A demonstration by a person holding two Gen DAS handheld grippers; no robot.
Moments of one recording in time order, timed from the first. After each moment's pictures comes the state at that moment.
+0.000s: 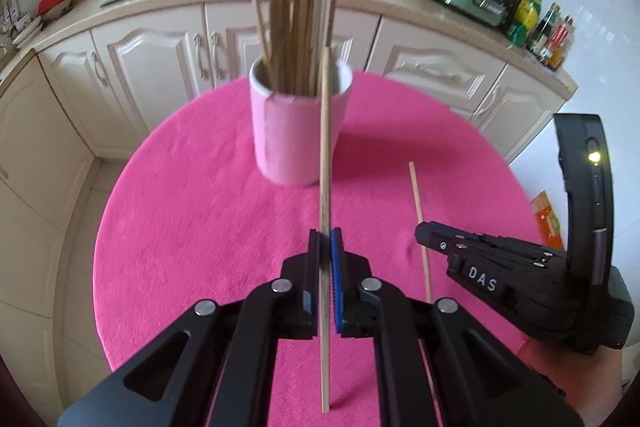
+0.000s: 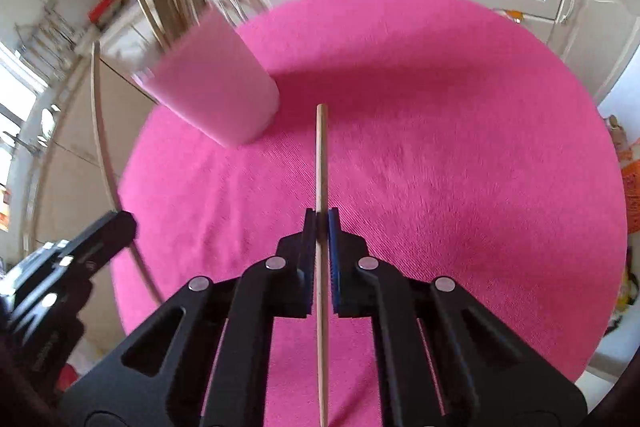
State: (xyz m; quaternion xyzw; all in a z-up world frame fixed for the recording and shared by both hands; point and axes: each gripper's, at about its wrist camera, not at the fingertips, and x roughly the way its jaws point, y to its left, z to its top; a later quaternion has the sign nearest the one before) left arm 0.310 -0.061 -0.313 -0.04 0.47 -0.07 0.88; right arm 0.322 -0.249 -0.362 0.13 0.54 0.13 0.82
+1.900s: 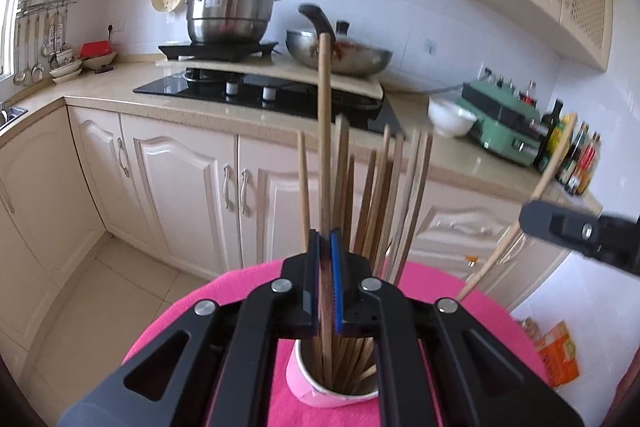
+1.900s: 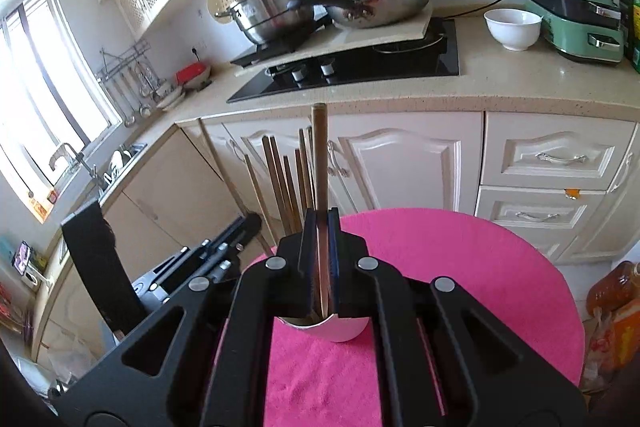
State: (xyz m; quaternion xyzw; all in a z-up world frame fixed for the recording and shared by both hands) left arm 0.423 -0.028 -0.256 -0.08 0.29 0.00 0.95; right arm 0.418 -0.219 -0.209 0.11 0.37 0.25 0.89
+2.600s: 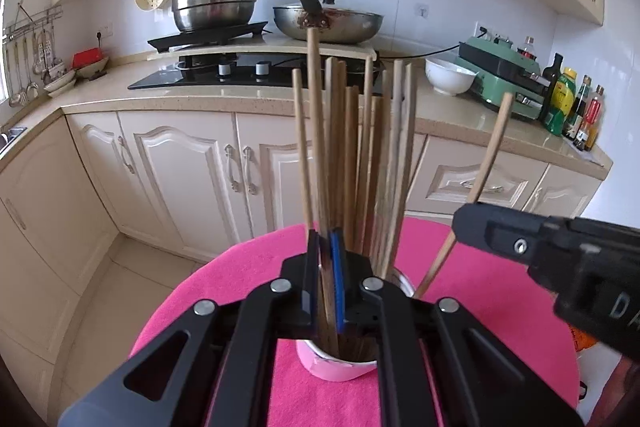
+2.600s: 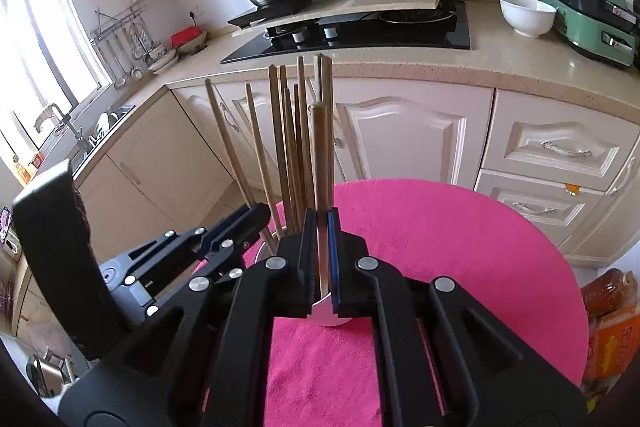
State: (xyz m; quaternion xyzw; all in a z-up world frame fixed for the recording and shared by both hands) left arm 0.418 -0.045 -0.275 -0.03 0.33 0.00 0.94; right arm 0.416 -0.190 -0.251 0.06 0.40 0.25 0.88
